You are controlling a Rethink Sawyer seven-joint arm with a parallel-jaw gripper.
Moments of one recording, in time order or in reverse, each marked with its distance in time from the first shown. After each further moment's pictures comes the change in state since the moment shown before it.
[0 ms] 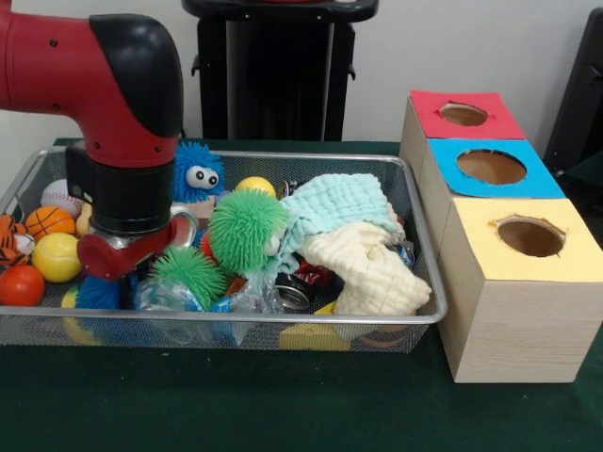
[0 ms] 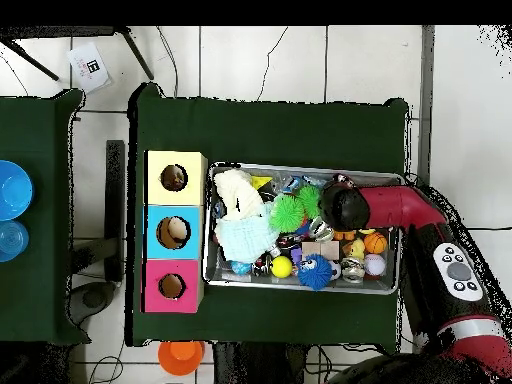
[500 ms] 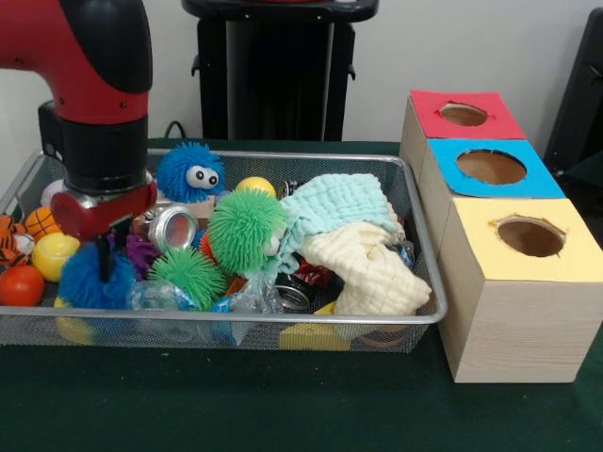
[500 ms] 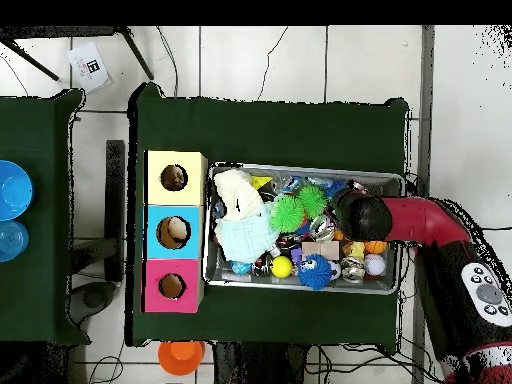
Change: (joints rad) arm -0.065 -0.093 -0.001 0.107 0.099 0.000 0.000
